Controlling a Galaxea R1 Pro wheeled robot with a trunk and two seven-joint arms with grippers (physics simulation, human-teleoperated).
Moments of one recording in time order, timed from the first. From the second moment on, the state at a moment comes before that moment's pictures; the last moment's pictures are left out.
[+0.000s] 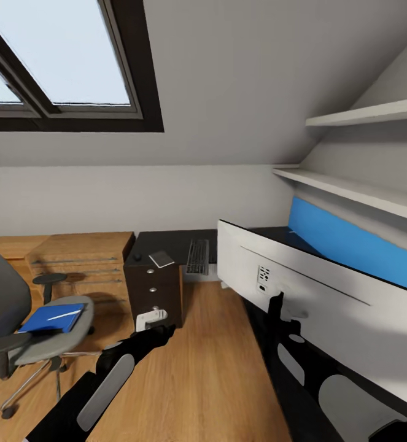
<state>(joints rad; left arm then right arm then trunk) -0.40 0.14 -0.47 -1.31 0.84 0.47 0.43 -0.71 -0.08 0.40 -0.44 -0.50 -0.07 -0.29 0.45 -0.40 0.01</state>
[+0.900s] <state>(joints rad) -0.40 0.14 -0.47 -1.31 0.84 0.47 0.43 -0.71 -0.07 0.41 -0.46 -0.50 -0.07 -0.29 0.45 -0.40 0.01</state>
